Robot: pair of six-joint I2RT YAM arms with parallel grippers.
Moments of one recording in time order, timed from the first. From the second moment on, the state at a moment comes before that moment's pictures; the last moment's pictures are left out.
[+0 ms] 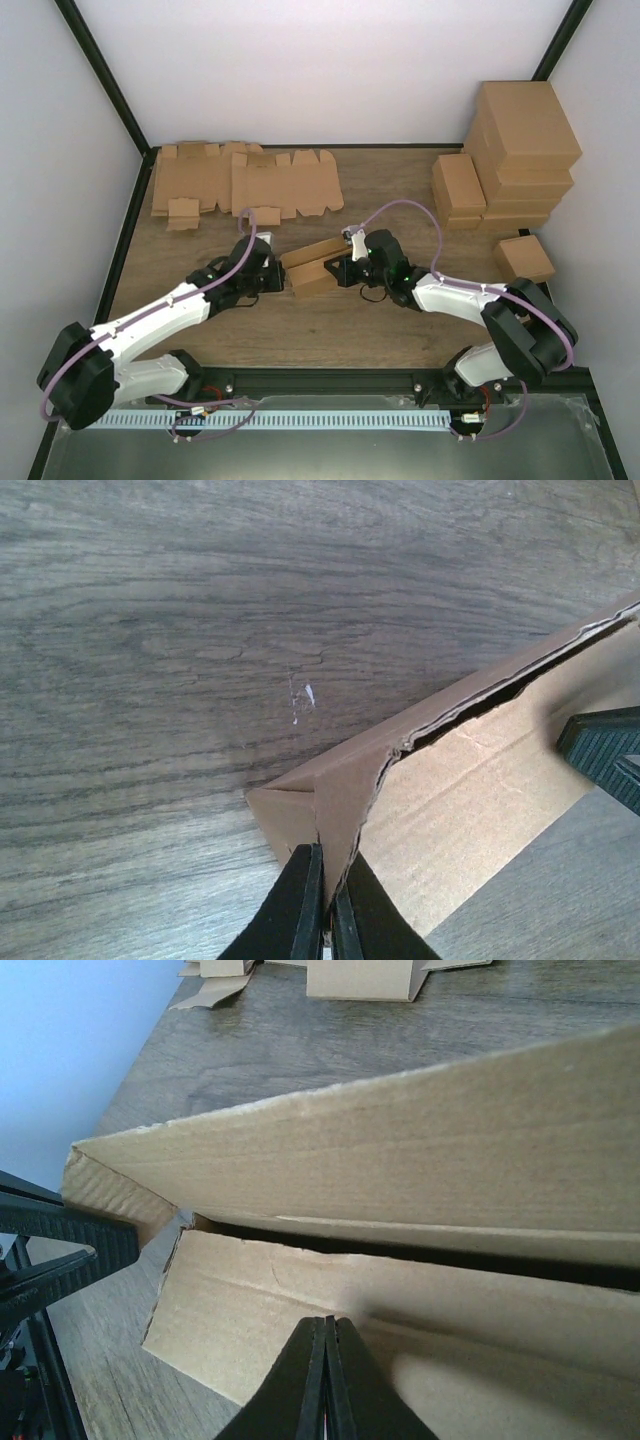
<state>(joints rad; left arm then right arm) -0.71 1.15 0.67 -0.34 -0.01 -0.69 0.70 1.42 0.60 0.28 -0.34 0.52</state>
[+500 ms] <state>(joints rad) -0.81 1.20 0.70 -0.35 -0.08 -0.78 0.70 1.44 0.60 0.30 -0.34 0.52</state>
